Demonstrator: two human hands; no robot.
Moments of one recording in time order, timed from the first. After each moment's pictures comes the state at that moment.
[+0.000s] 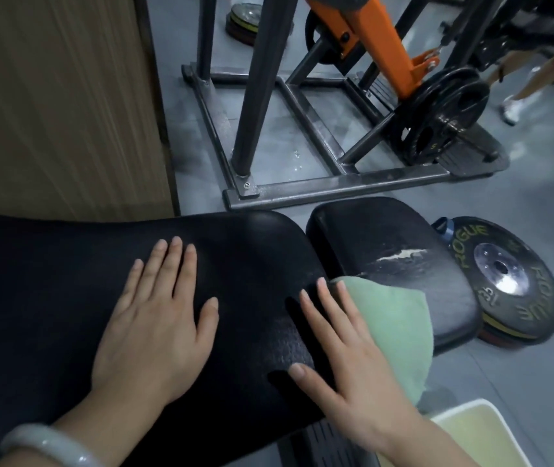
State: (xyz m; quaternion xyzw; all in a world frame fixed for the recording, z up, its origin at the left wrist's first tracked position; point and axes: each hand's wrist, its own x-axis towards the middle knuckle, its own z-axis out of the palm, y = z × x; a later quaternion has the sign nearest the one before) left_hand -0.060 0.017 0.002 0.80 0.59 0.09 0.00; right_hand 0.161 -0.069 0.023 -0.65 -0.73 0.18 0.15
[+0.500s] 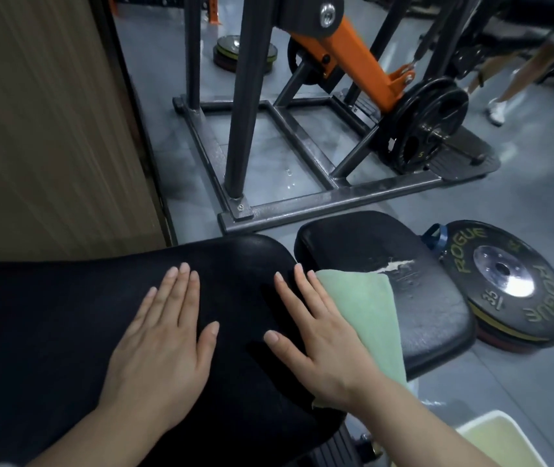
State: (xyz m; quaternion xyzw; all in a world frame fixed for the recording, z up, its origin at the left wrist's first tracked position) left_hand -0.048 0.025 0.014 0.82 0.56 0.07 0.08; right_hand 0.161 -0.019 0.020 -0.65 -0.71 0.21 0.15
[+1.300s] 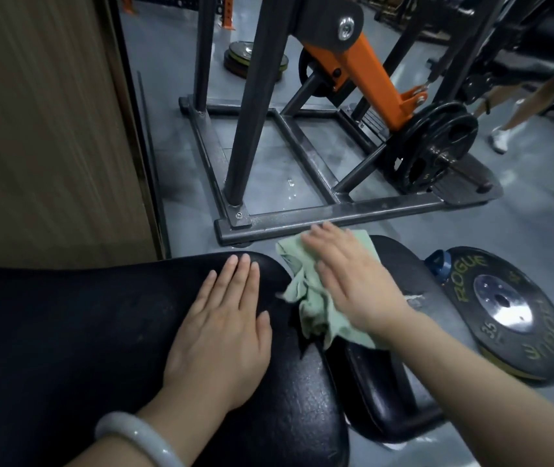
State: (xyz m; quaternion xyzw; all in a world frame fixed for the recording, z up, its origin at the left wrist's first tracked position) left_hand 0.028 0.060 0.001 0.84 0.53 0.13 0.06; right_hand 0.240 0.080 0.031 -0.62 -0.77 0.03 0.16
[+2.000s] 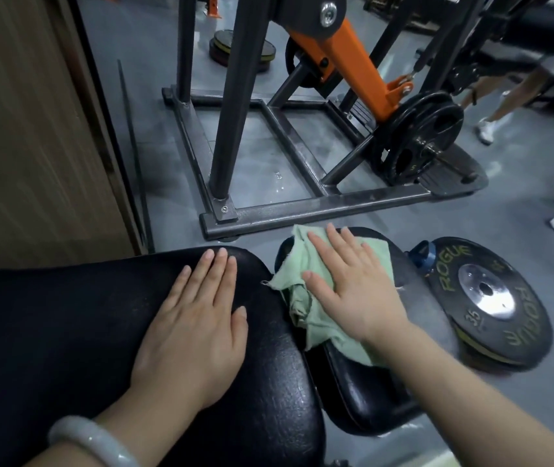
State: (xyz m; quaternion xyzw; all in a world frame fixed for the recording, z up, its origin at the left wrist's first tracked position) left_hand 0.027 0.060 -0.001 0.84 0.53 0.13 0.03; right_hand 0.250 0.056 0.030 -0.72 -0.69 0.05 0.04
